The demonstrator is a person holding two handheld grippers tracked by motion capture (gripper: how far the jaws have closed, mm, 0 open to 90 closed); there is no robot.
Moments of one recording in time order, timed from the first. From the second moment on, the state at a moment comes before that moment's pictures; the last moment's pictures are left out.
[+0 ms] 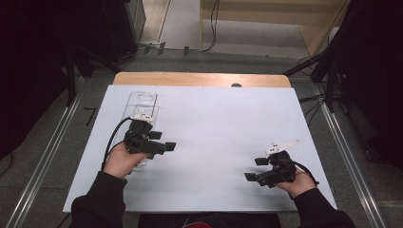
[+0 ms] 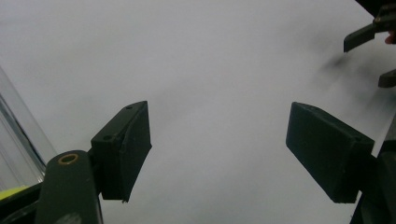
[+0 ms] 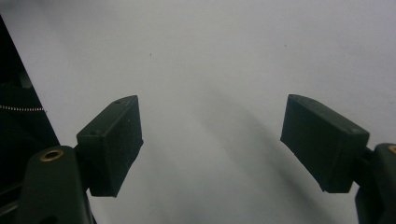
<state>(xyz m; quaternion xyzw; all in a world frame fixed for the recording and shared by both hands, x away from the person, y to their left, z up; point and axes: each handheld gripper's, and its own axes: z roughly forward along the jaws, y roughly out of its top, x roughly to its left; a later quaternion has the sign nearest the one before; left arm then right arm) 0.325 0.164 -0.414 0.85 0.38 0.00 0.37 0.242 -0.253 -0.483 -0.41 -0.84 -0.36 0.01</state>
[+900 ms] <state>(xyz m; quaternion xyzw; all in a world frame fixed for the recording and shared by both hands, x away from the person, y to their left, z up) 0.296 0.173 -0.435 0.86 0.35 0.01 0.37 0.242 -0.254 -0.483 -0.41 -0.83 -0.36 0.01</state>
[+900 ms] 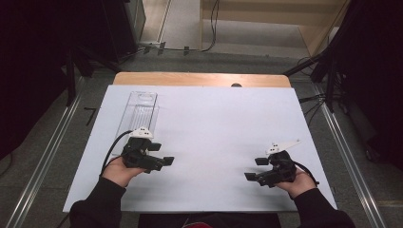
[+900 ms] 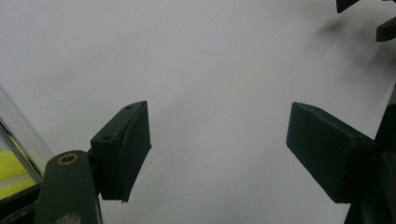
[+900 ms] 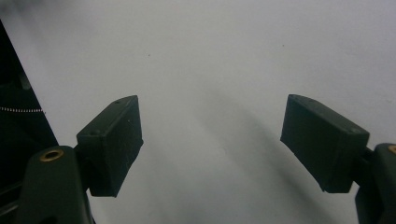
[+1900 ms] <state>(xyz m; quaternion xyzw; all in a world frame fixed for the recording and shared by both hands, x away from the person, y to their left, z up) 0.277 0.189 -0.456 0.87 0.31 -0.01 0.37 0.242 -0.253 -0.484 -0.42 -0.83 -0.36 0.00</state>
